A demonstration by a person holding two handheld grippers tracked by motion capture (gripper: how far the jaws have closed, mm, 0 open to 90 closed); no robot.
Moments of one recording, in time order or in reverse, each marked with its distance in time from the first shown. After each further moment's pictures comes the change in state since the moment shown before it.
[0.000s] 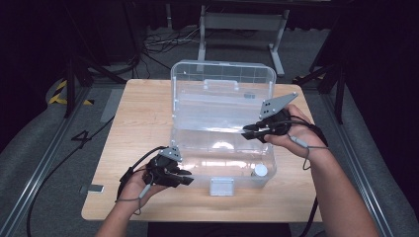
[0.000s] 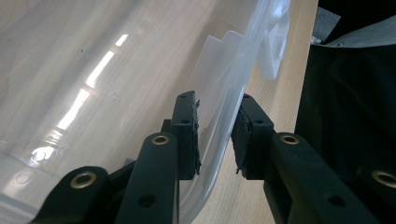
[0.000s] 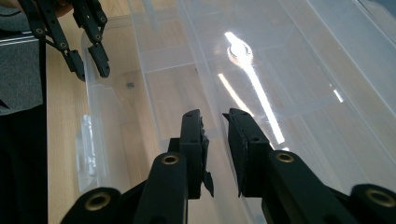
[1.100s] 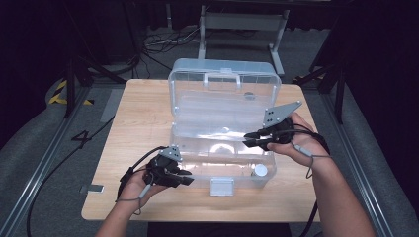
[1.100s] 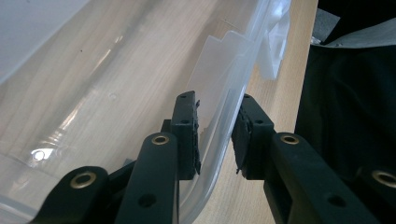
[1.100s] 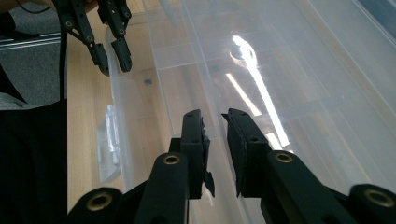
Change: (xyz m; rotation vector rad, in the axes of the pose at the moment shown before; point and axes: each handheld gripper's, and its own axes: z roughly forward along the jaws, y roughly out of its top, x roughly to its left) left arm 0.000 0.000 0.000 0.001 -0.001 0.000; right arm 0.014 -0.013 -0.002 -0.026 0.040 -0.007
